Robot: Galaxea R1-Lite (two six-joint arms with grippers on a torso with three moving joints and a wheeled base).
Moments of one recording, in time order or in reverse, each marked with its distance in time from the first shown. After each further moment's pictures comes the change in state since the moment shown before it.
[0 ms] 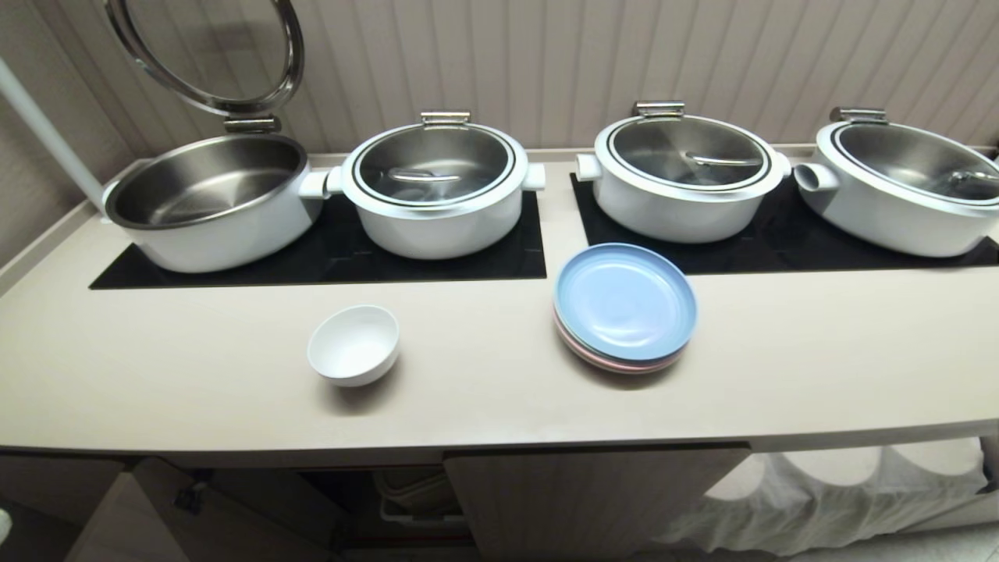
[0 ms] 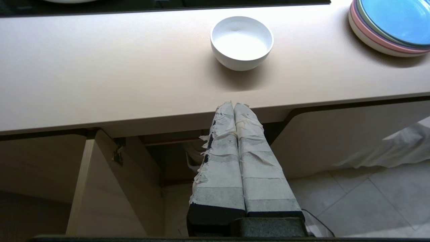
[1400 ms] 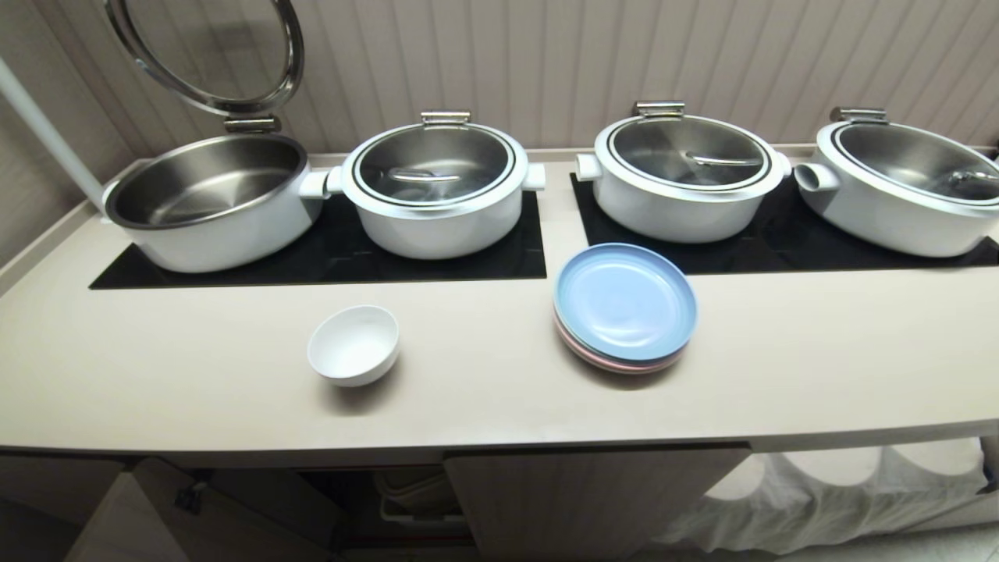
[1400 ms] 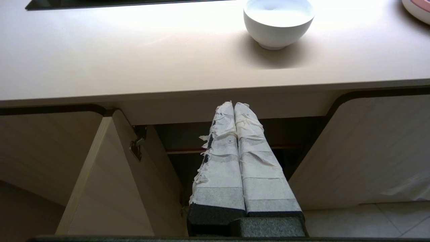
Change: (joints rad) left arm 0.031 -0.411 0.495 -0.248 0.087 0.041; right arm 0.000 0.000 0.000 0.000 0.000 0.000
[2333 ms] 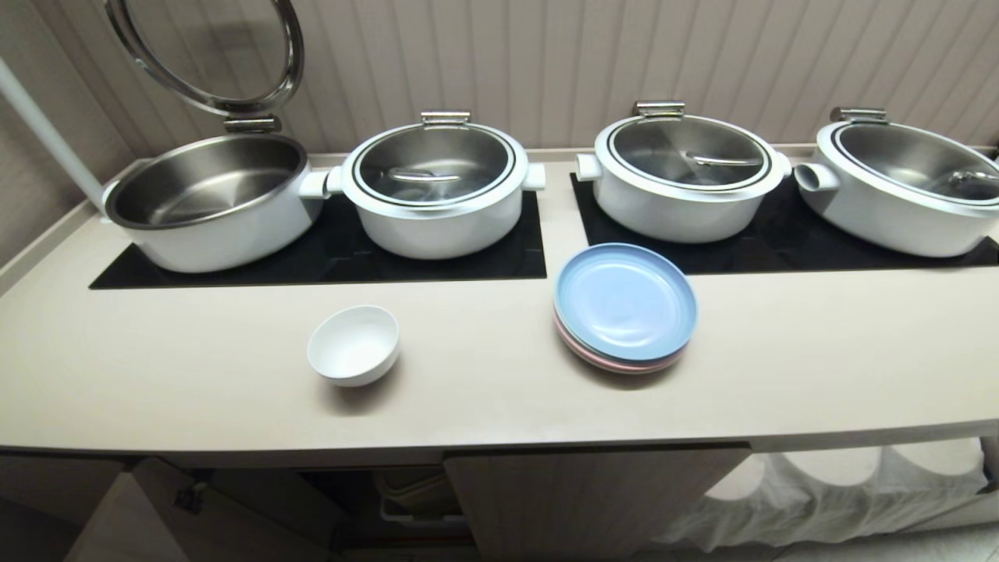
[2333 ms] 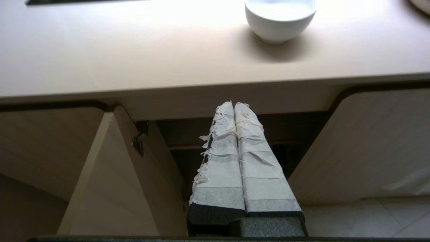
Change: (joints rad) left arm 0.000 0.000 -0.014 0.031 0.004 0.010; right arm 0.000 0.000 0.000 0.000 0.000 0.000
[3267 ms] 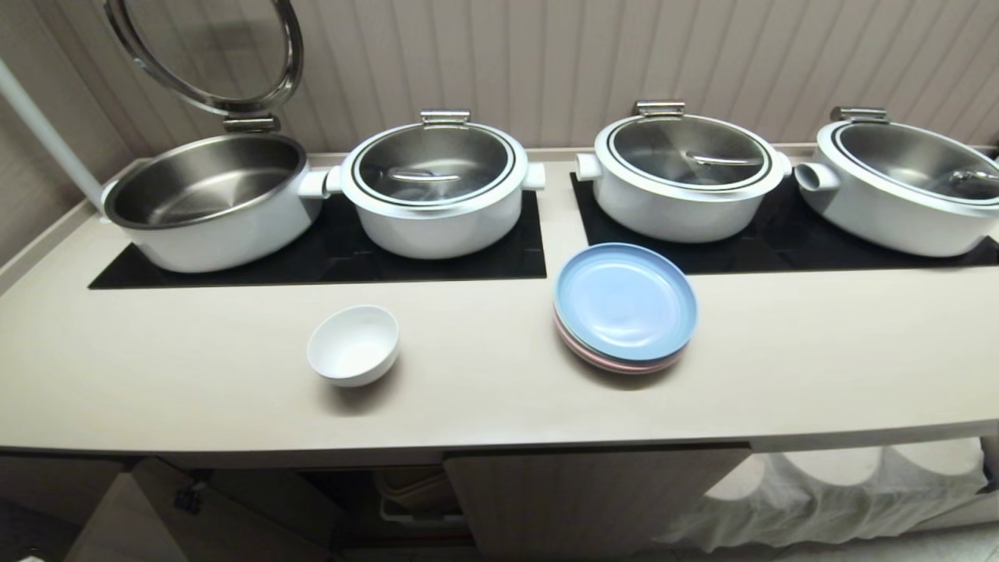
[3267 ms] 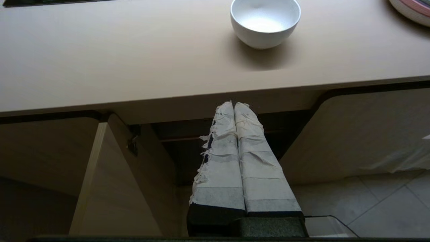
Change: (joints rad) left arm 0.000 0.226 -0.212 0.090 -0.051 0.003; right arm 0.000 0.000 0.000 0.000 0.000 -0.001
